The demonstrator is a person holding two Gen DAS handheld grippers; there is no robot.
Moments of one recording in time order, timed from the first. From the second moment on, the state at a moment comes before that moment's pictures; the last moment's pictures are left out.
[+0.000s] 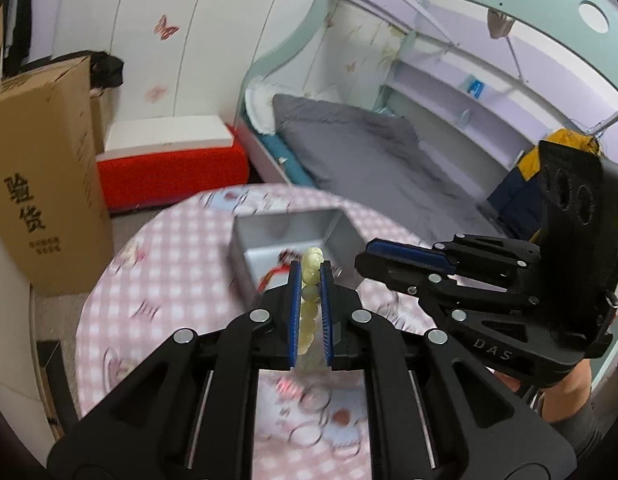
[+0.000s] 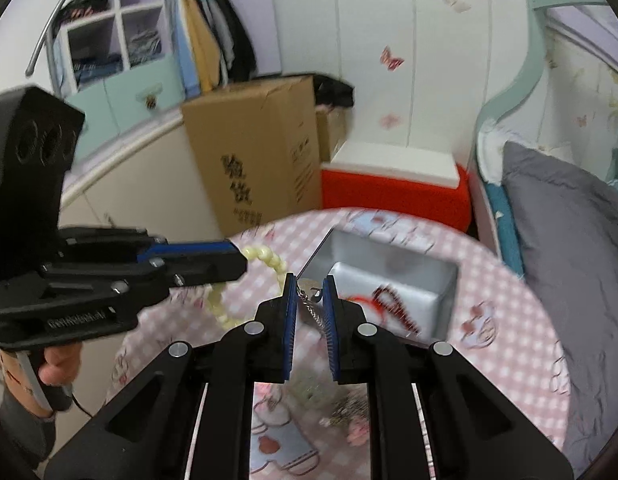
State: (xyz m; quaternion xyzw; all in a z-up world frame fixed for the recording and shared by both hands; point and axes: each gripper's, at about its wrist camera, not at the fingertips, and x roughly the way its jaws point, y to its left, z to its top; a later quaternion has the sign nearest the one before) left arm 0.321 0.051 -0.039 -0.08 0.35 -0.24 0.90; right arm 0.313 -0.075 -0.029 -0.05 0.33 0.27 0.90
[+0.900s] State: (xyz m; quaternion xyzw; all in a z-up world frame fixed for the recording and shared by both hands) left arm 0.402 0.010 -0.103 -0.07 0.43 -0.19 0.88; right arm 0.364 -0.114 -0.084 0.00 0.38 0.23 0.89
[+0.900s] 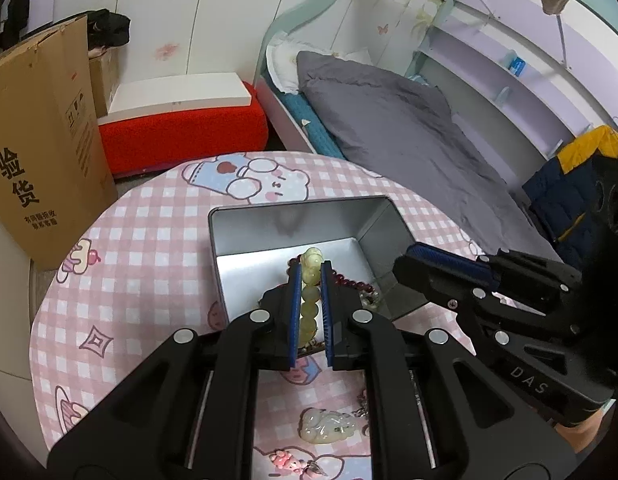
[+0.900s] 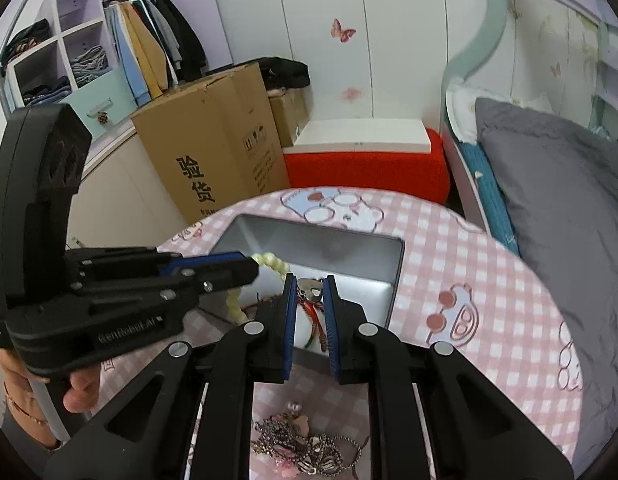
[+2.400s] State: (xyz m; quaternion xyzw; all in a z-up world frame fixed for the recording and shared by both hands) left arm 0.260 0.008 -0.156 0.01 0.42 -0.15 0.90; right arm 0.234 -0.123 -0.117 -0.01 0.38 0.20 0.90
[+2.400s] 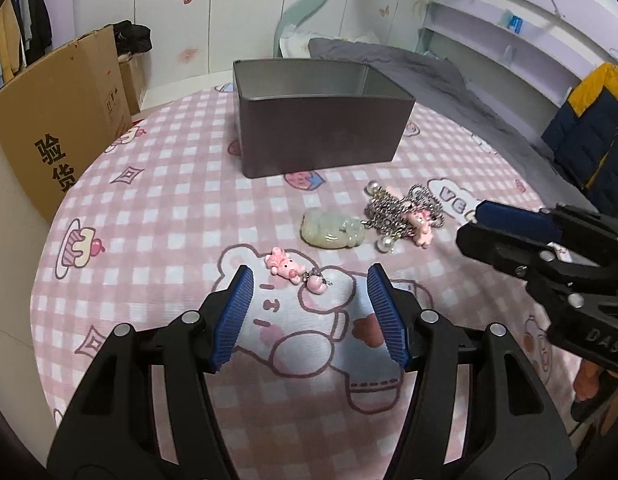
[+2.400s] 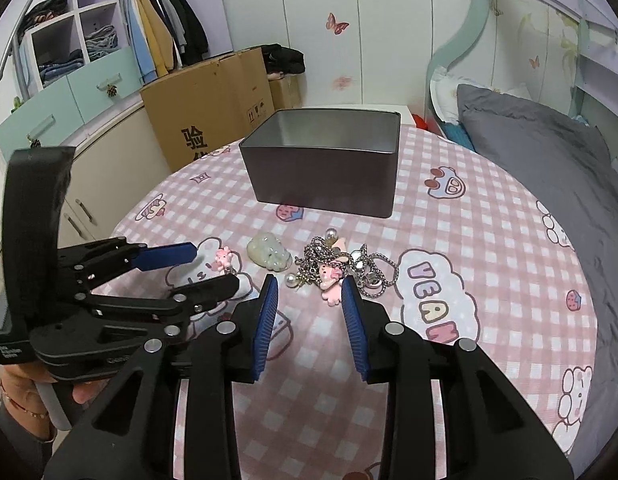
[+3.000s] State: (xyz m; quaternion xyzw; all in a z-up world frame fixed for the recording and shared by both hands) left arm 0.272 0.019 -0.165 0.01 0.43 -0.15 0.89; right arm 0.247 -0.102 -0.118 -0.03 0.38 0.23 0.90
